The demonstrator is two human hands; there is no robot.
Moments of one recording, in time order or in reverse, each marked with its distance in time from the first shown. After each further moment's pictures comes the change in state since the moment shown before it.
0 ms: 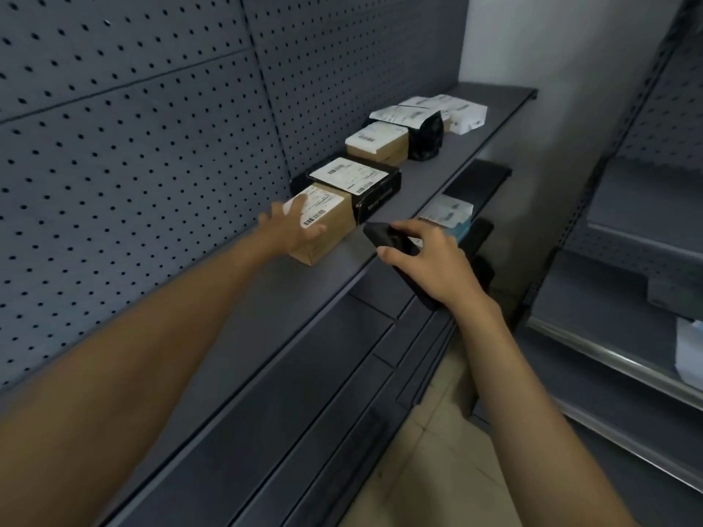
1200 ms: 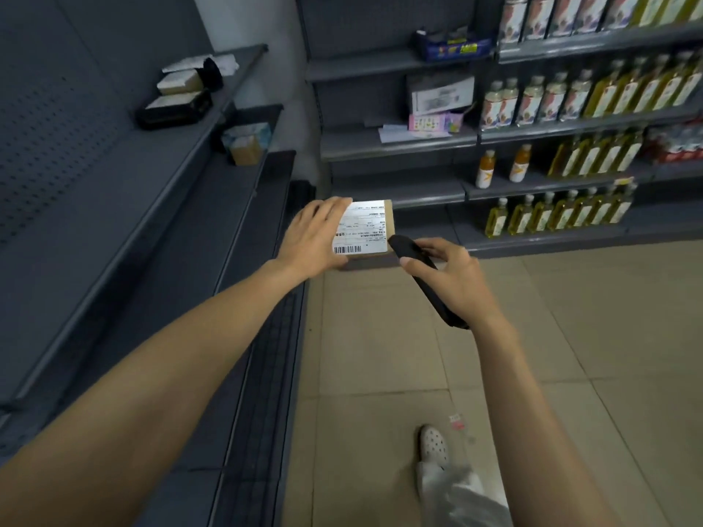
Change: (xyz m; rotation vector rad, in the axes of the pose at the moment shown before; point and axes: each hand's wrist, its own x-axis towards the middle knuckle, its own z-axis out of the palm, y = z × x) left_hand -0.658 -0.073 0.150 0.138 0.177 1.204; right_hand -0.790 -0.130 0.104 0.125 0.596 0.537
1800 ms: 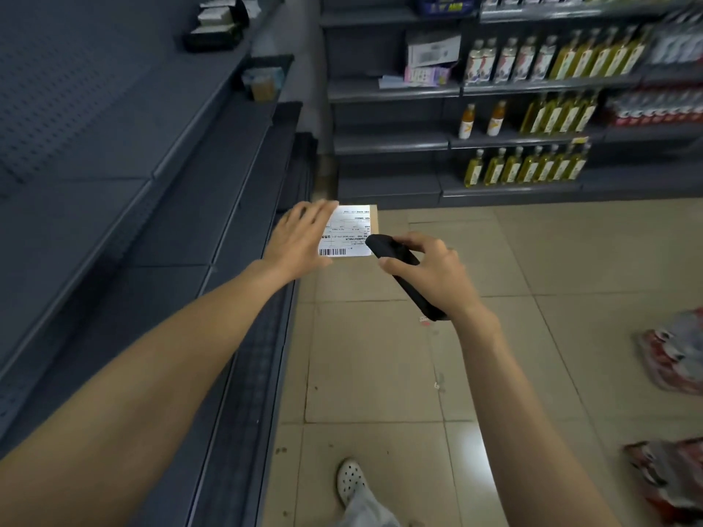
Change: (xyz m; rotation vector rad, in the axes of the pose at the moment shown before) left_hand -0.384 0.160 -0.079 -0.007 -0.019 -0.056; right_hand -0.407 -0.019 -0.017 -0.096 -0.091 0.008
